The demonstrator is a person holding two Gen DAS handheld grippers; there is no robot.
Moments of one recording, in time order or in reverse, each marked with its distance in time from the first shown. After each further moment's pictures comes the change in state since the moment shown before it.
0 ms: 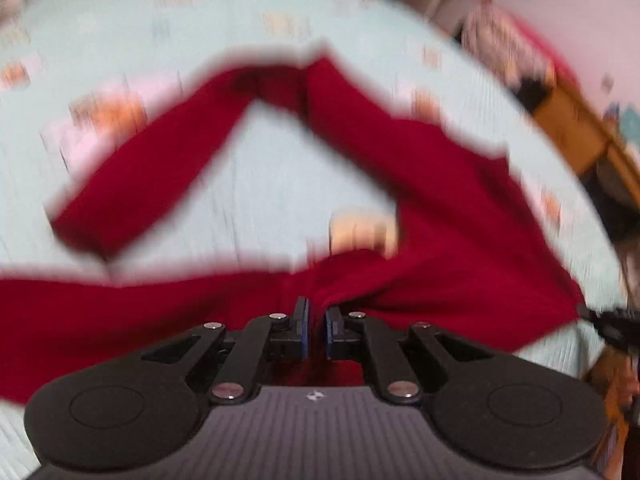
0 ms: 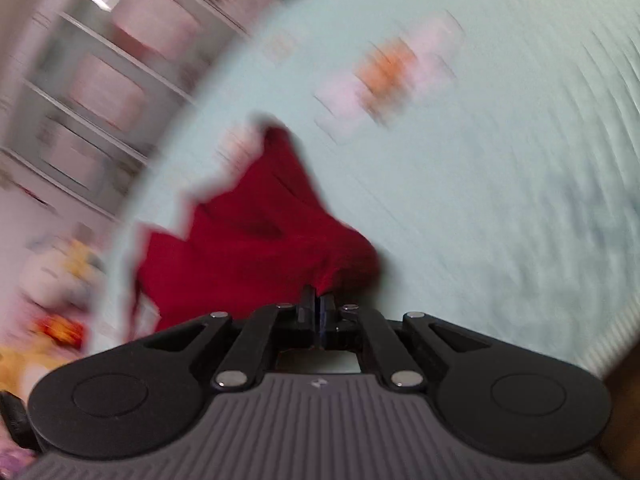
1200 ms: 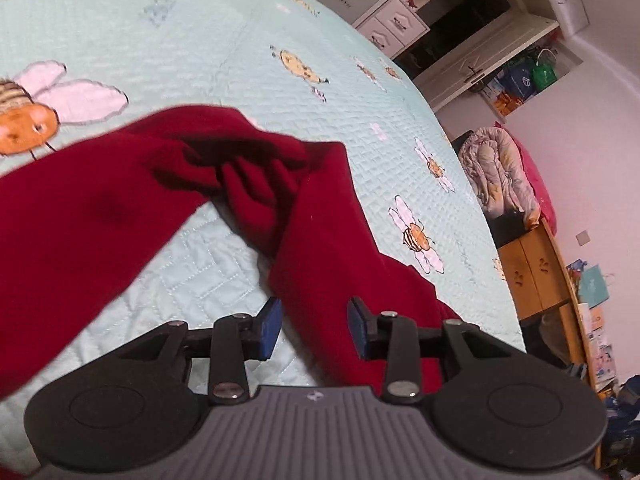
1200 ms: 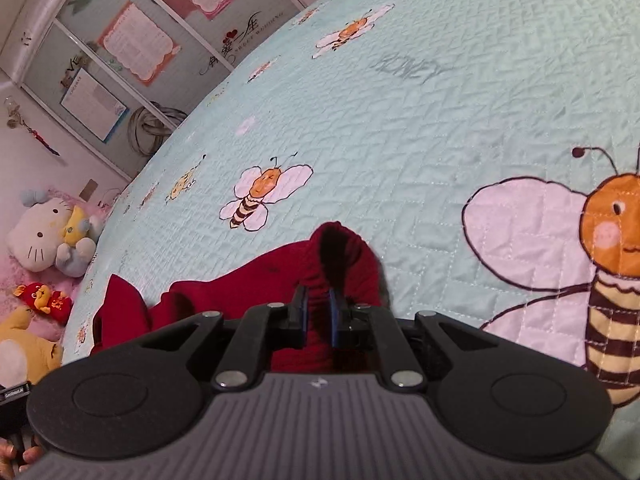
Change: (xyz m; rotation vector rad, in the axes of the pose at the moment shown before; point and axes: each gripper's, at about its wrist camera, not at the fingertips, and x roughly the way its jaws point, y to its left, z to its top) left arm 0.088 0.037 0.146 -0.388 -0.181 -0.262; right arm 0.184 0.083 0.158 -0.234 -0.007 0.121
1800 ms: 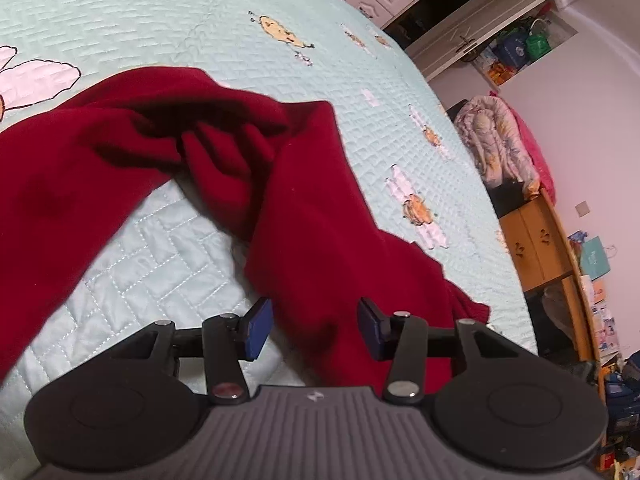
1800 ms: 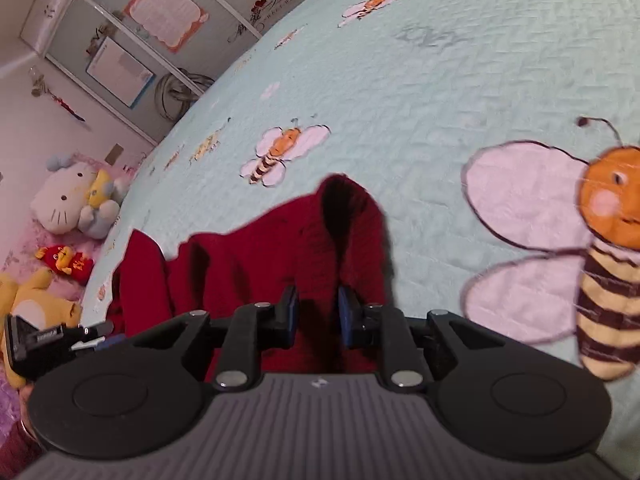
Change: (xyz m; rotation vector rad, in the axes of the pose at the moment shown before) left arm 0.040 -0.006 -0.001 0.044 0.075 -0.002; right arm -0.008 -0.017 -0.009 -0.028 0.116 0.100
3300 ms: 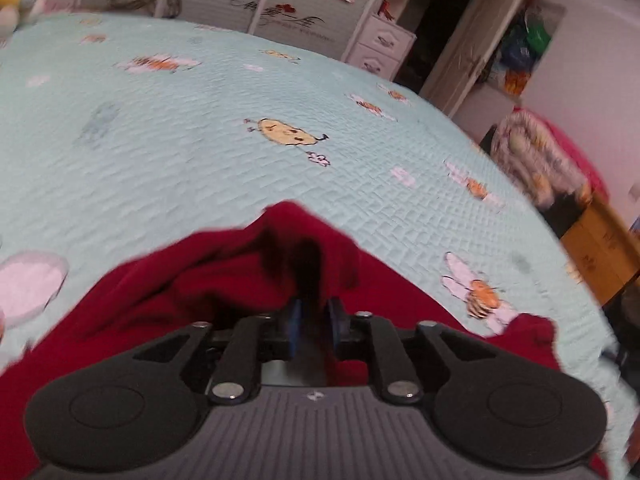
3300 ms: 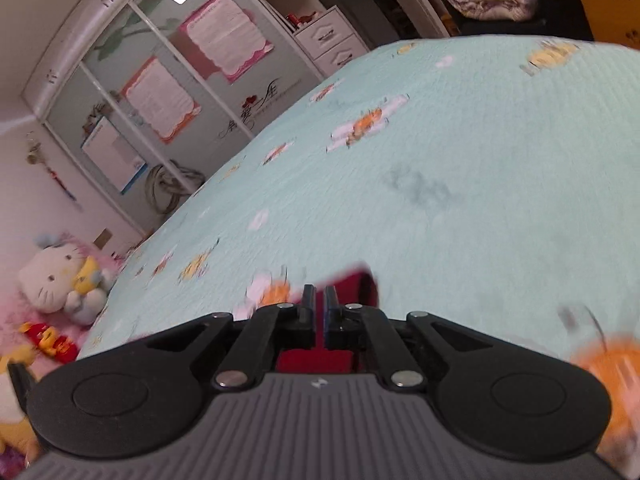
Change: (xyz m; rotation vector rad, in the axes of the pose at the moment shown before) left arm 0.004 -0.018 0.053 0.176 -0.218 0.157; right arm -0.012 -0.007 0.052 0.000 -0.303 -0.049
